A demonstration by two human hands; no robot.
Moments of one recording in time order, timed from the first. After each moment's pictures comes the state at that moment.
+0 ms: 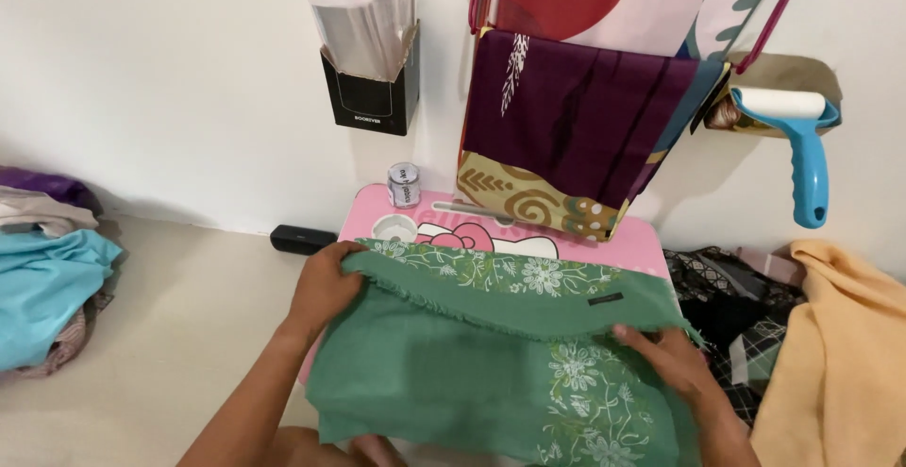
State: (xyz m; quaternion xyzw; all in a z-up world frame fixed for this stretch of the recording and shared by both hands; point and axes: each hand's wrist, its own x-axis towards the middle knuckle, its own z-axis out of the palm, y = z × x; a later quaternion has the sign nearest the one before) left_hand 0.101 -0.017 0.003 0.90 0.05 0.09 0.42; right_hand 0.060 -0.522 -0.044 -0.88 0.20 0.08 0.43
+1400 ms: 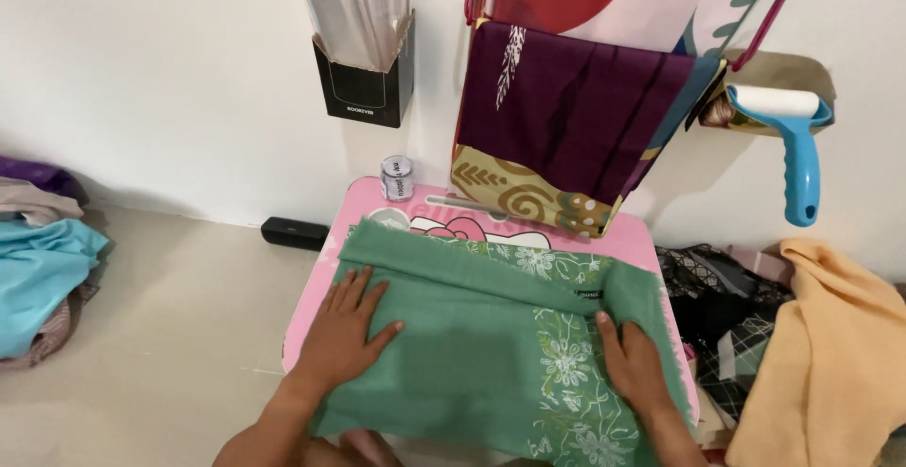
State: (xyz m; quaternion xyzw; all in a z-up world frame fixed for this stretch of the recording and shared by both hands) left_hand 0.057 -0.042 -0.066 0.96 -0.15 0.15 0.17; right_hand 0.042 -0.479 -0.061 -0.93 0.15 -0.08 0.34
